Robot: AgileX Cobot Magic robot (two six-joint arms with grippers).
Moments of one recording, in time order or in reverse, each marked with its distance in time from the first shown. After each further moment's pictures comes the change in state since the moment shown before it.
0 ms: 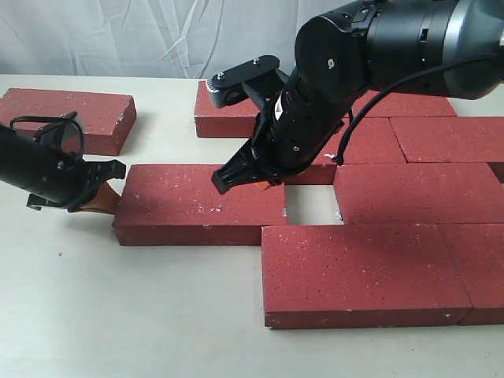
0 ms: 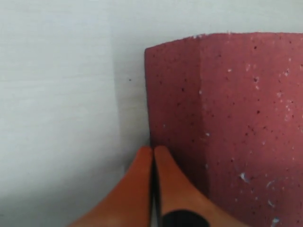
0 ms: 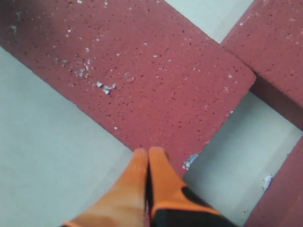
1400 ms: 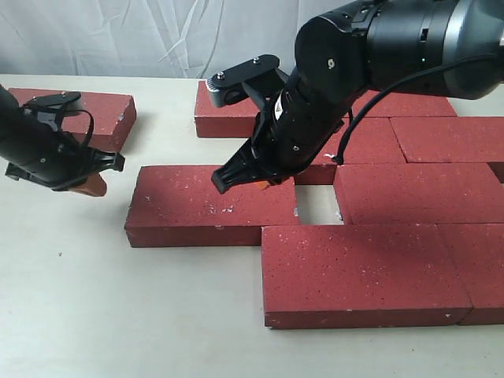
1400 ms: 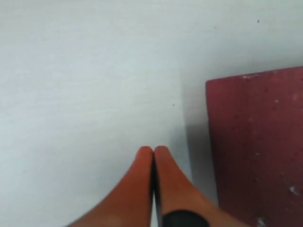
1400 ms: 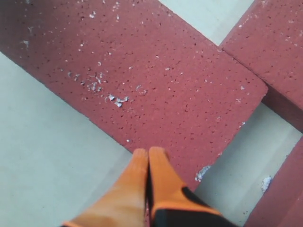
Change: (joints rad) left arm -0.079 -0.083 -0.066 0.461 -0.136 -0.403; right arm 0.000 0.000 0.000 -0.004 -0.004 0.000
